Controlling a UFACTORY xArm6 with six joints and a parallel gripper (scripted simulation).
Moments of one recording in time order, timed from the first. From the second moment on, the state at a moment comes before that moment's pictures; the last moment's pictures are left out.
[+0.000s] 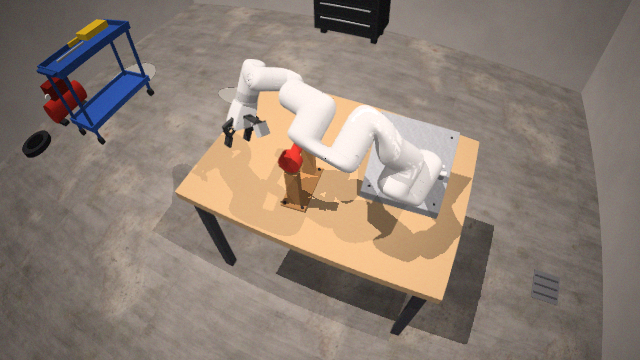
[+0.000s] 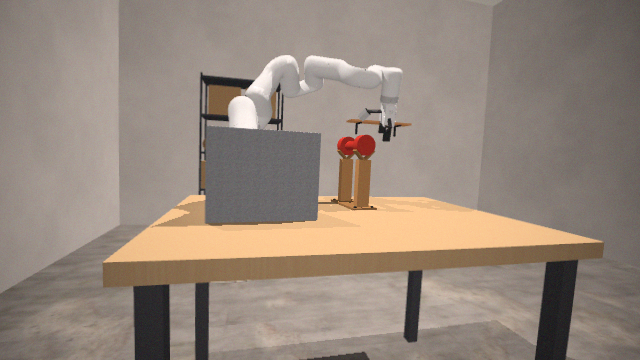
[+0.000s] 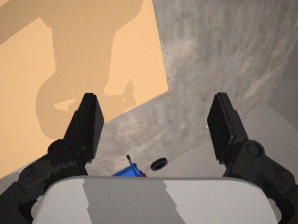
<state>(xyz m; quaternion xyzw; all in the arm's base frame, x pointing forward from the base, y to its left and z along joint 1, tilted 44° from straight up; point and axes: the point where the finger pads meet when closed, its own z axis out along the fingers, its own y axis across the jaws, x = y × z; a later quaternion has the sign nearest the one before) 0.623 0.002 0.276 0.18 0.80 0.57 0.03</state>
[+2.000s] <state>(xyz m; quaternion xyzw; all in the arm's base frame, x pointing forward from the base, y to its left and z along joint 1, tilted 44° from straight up) 0.492 -0.056 0.250 -0.41 0.81 0.35 0.25</state>
